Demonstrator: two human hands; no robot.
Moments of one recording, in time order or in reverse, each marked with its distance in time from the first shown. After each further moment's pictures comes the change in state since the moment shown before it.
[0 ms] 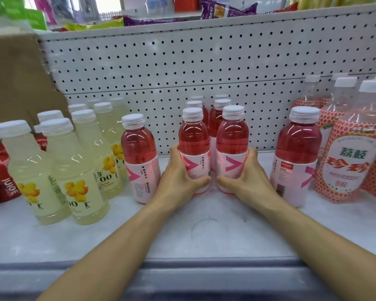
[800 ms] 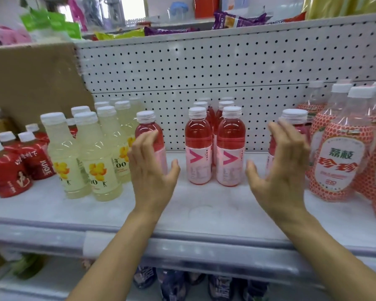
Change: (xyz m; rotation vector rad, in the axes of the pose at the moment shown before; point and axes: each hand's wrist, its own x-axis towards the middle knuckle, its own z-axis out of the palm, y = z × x) left_hand -0.049 0.012 -0.032 0.414 0.702 0.289; right_hand -0.038 -0.010 -0.045 -0.308 0.569 -0.624
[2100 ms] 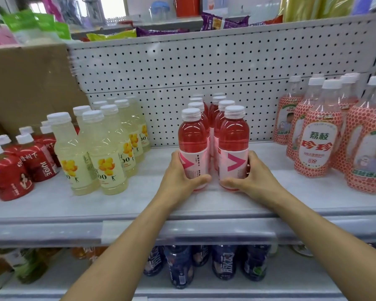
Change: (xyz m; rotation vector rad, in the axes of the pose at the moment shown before) left_hand -0.018 0.013 -0.007 -0.494 -0.750 -0.423; right_hand -0.025 -0.020 -0.006 0.421 -0.672 0.653
